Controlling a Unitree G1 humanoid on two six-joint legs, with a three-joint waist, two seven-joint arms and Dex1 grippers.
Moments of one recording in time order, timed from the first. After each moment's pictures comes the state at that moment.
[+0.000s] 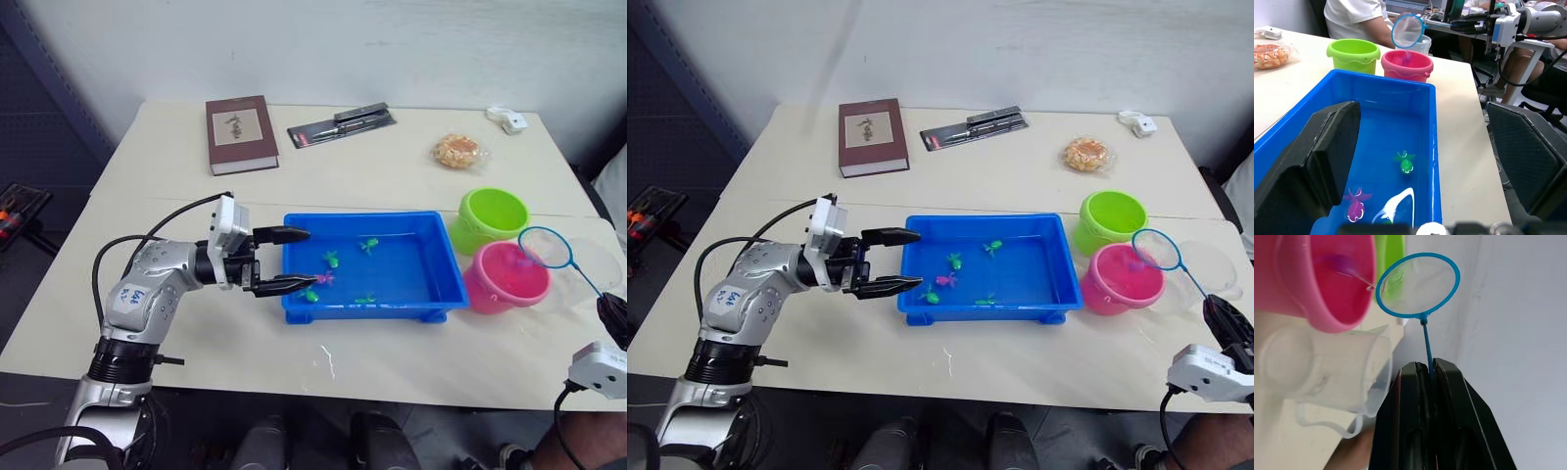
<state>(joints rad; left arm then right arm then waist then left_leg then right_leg) -0.50 0.53 -0.02 -0.07 -0.57 0.41 -1.12 0.53 -0.68 -0.75 -0.21 -0.65 -0.53 0.10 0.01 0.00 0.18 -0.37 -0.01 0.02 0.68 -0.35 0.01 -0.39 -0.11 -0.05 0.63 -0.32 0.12</state>
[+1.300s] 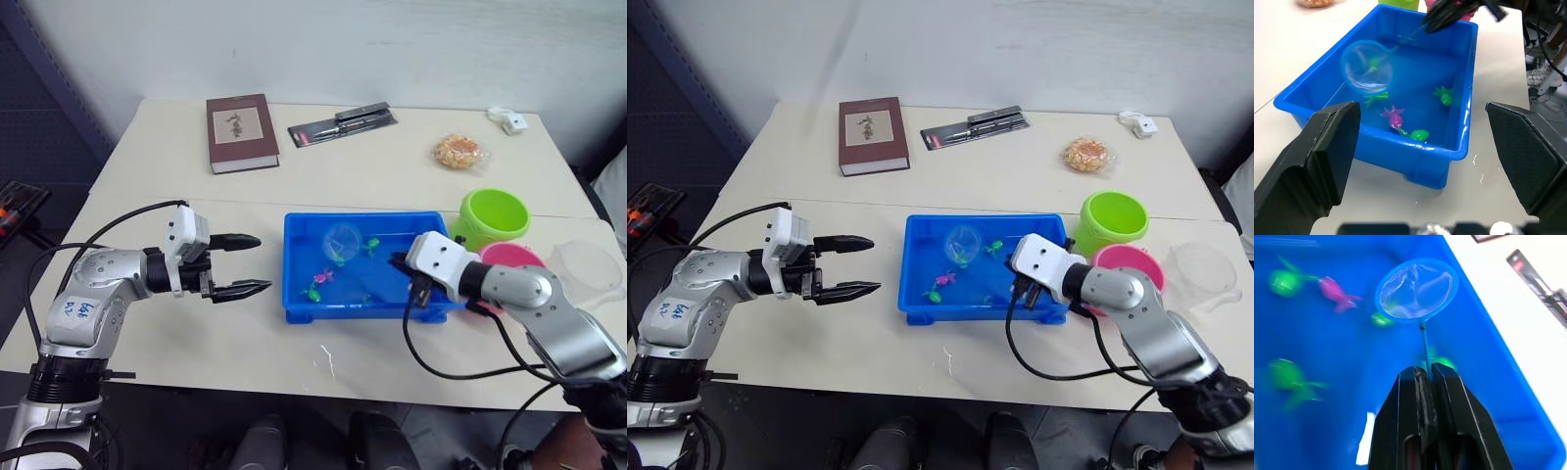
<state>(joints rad) -0.38 0.72 0.08 -0.11 -0.51 0.42 -1.10 -0.37 -0.85 0.24 -0.31 0.10 0.39 0.65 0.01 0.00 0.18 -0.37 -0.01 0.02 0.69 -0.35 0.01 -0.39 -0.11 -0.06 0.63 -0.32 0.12</state>
